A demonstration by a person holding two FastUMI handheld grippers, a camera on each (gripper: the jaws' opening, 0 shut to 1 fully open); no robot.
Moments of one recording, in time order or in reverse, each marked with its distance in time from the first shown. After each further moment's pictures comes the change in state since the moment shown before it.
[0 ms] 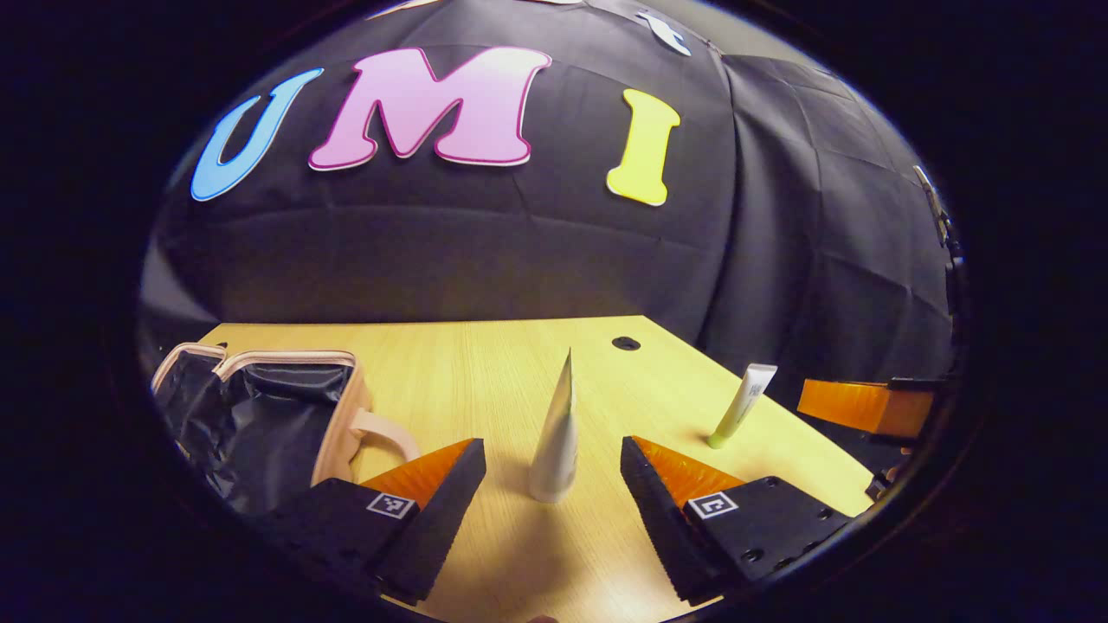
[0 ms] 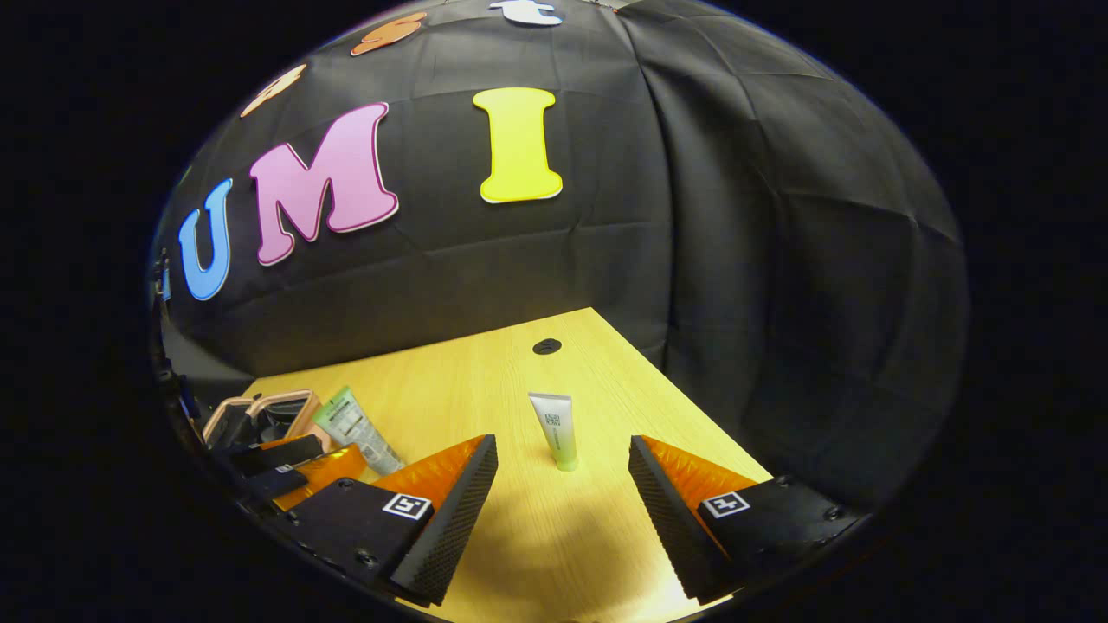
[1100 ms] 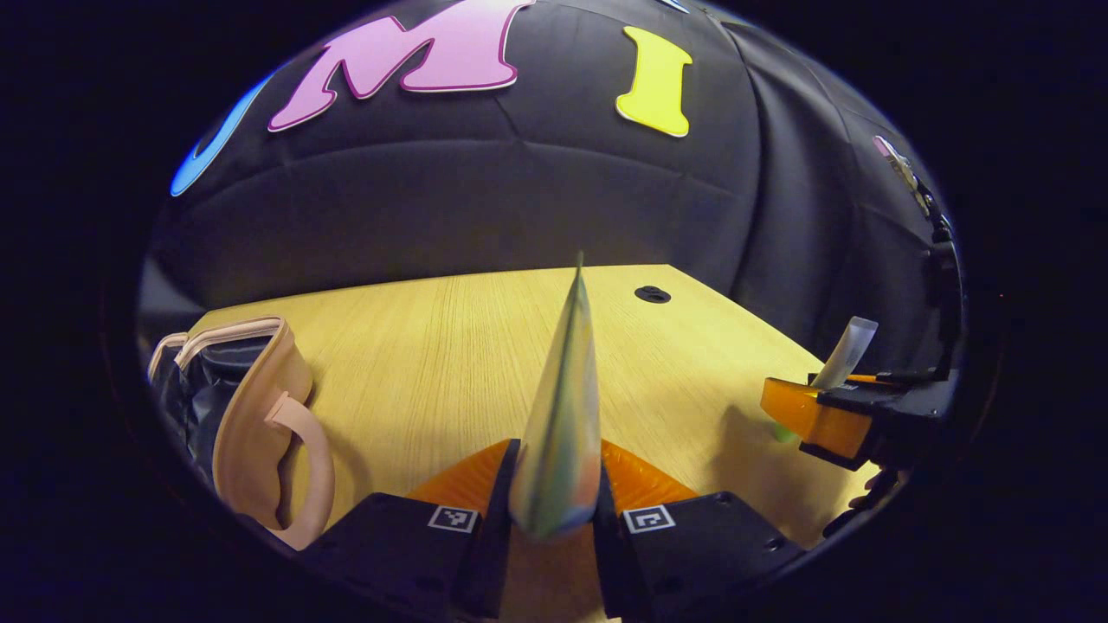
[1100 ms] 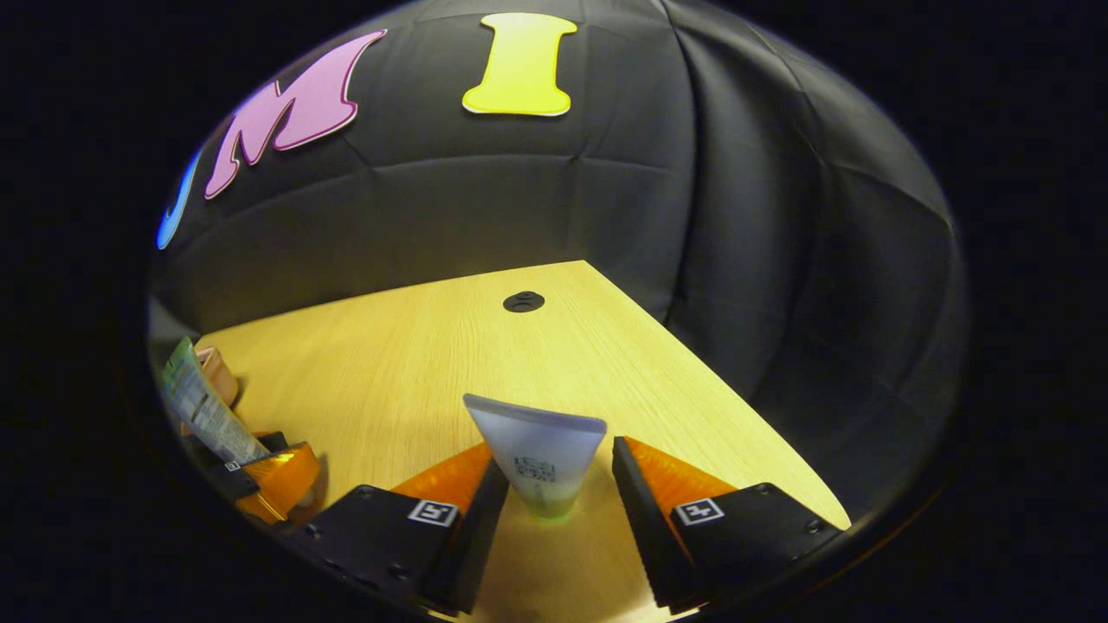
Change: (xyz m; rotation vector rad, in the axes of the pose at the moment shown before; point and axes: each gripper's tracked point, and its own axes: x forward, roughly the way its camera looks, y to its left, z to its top) left arm 0.074 0.002 -0.033 0.013 0.126 0.064; right arm 0.130 -0.009 -0.050 -0.096 0.102 -0.081
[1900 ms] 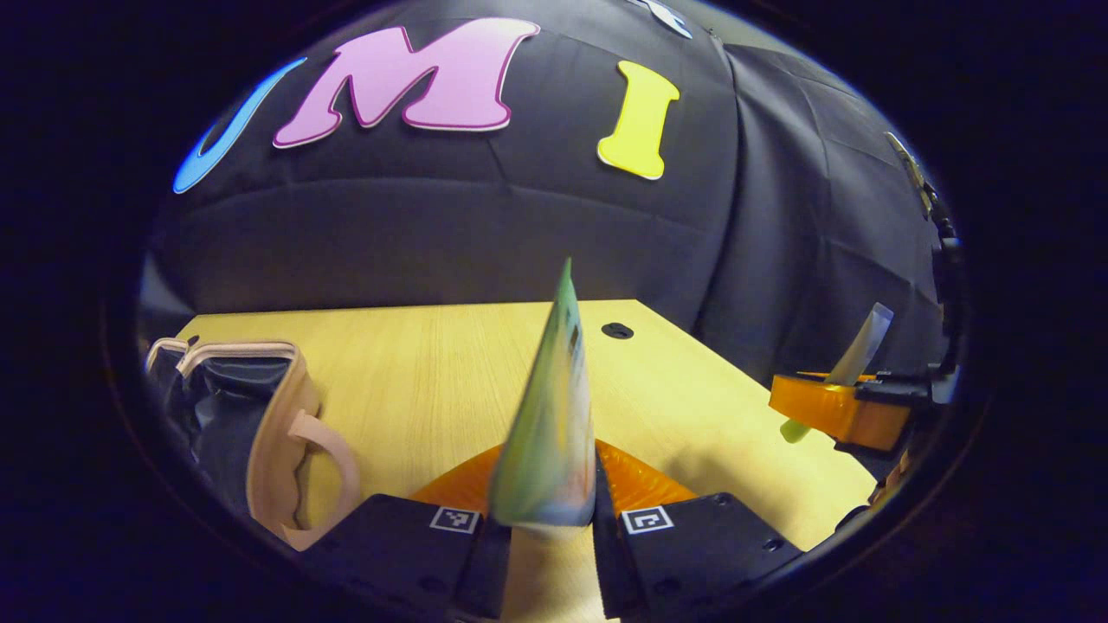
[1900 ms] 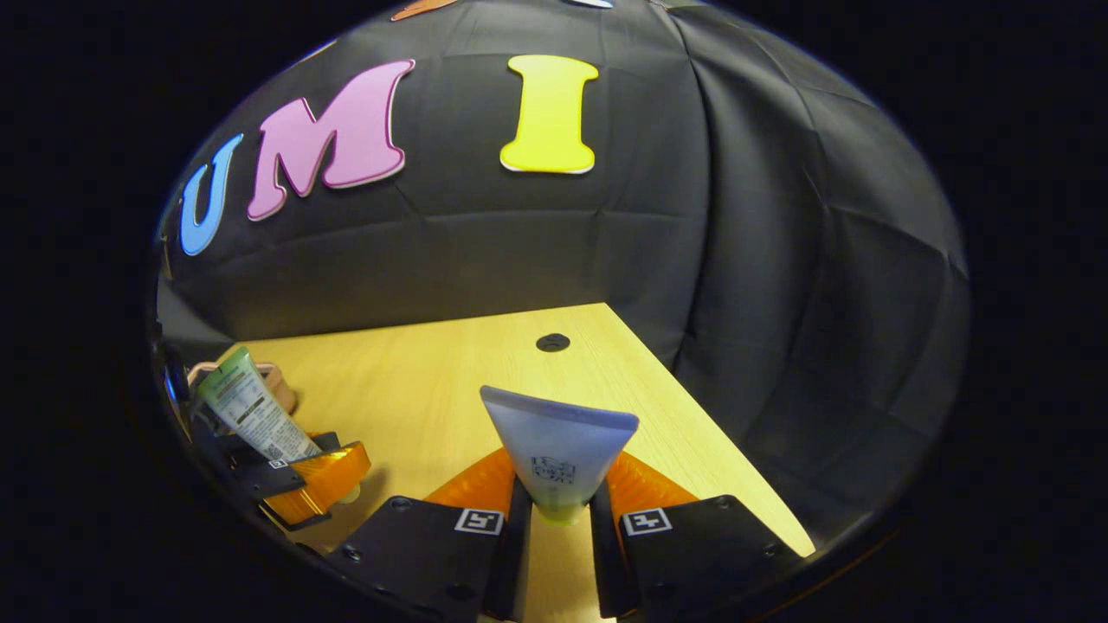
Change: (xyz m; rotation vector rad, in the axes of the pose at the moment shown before) left arm -0.072 -0.002 0.047 -0.040 -0.113 -0.083; right arm -0.102 0.020 0.060 -0.025 -0.104 0.116
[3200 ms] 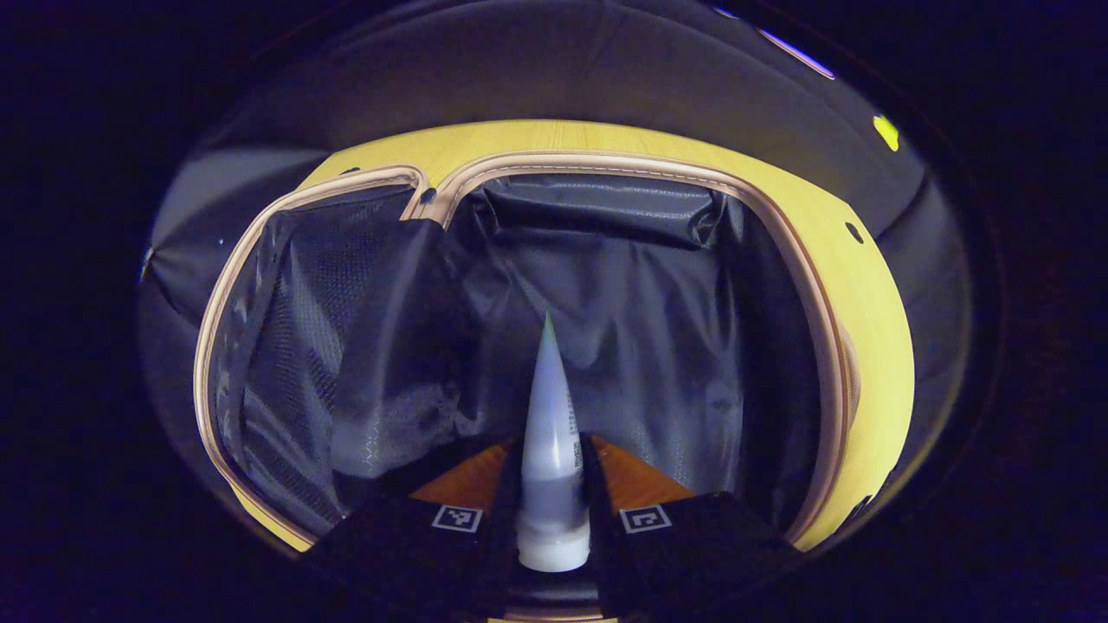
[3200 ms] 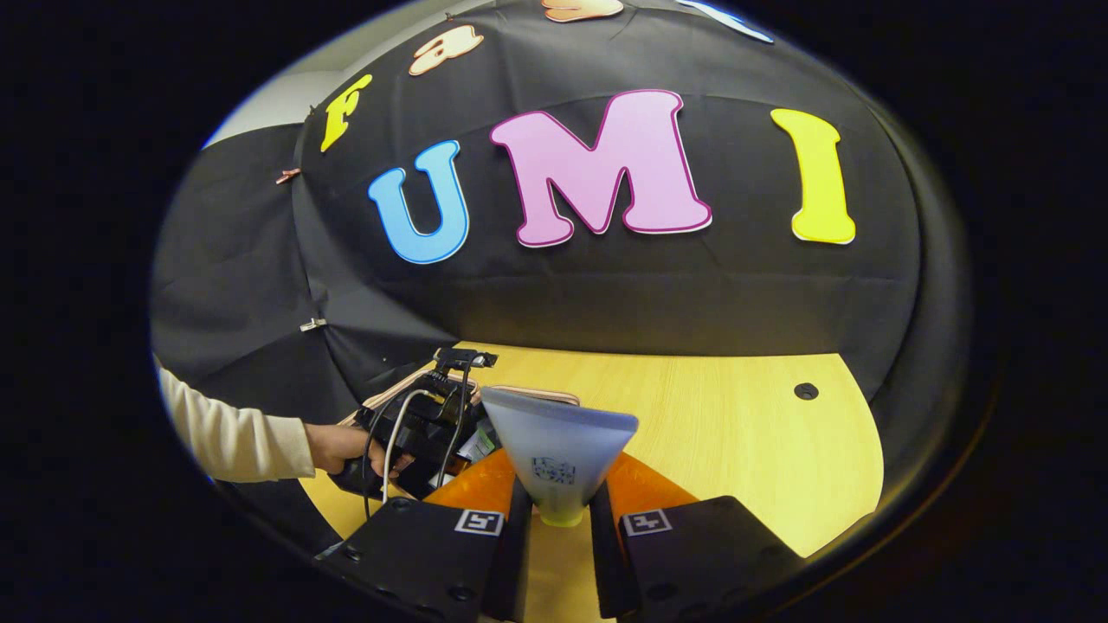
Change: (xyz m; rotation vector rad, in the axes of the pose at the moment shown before) left arm -0.105 0.313 -0.102 -0.200 0.691 0.351; right arm -0.128 0.271 0.058 -0.078 0.051 0.619
